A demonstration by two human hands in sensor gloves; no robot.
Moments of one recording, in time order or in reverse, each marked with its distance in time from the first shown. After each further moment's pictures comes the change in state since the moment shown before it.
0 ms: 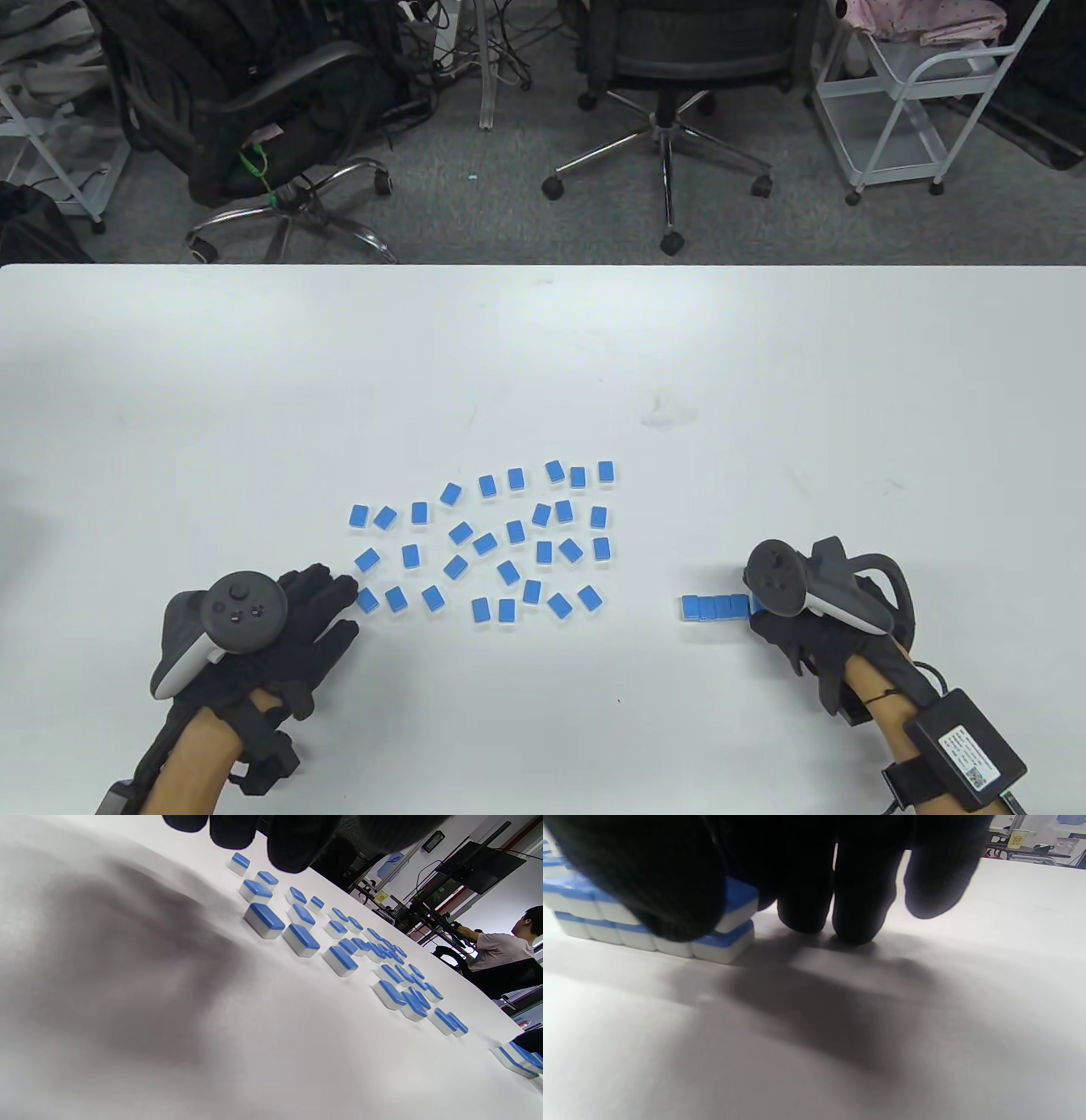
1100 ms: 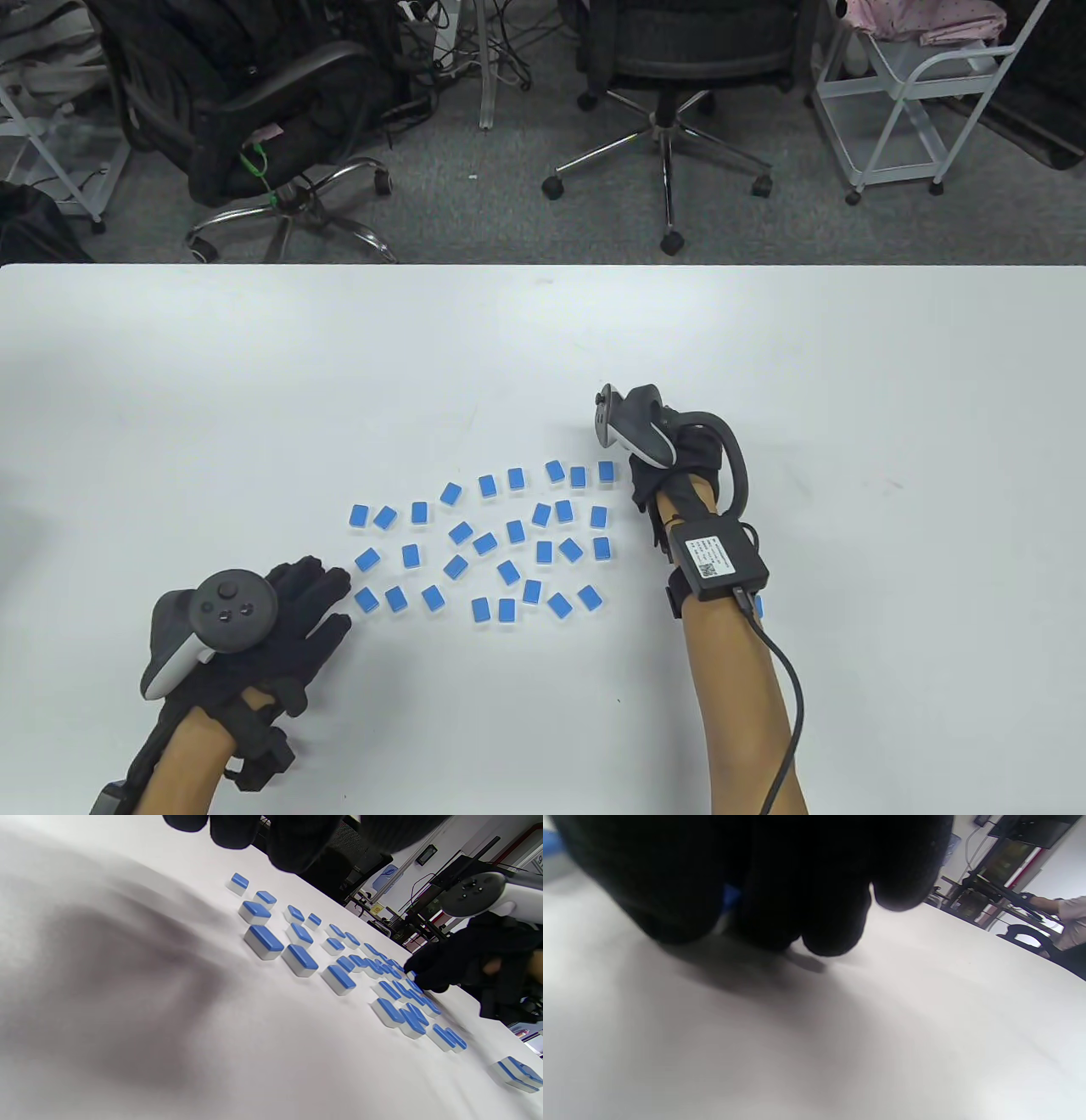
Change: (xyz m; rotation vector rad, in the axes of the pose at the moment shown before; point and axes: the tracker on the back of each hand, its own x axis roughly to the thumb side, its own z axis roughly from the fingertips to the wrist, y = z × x) left_hand 0.002 0.010 0.005 0.043 -0.008 -0.002; right_hand 0.087 -0.056 -0.165 0.057 0.390 0.223
